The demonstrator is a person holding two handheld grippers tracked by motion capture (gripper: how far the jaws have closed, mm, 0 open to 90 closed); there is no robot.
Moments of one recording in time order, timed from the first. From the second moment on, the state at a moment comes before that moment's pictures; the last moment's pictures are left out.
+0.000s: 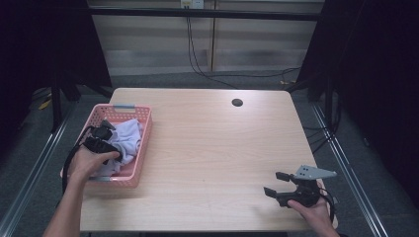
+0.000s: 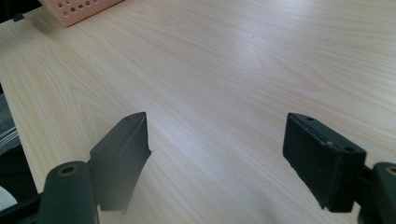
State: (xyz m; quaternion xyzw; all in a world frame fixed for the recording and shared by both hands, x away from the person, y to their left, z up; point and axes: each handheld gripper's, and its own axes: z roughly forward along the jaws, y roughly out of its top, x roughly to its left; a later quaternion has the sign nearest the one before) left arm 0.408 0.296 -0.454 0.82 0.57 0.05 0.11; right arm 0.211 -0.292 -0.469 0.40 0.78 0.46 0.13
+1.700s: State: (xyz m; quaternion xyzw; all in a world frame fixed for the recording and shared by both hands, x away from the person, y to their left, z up) left arm 0.395 0.341 -0.362 0.78 0.57 0.03 0.28; right arm 0.210 -0.294 -0.468 0.41 0.78 0.46 0.13
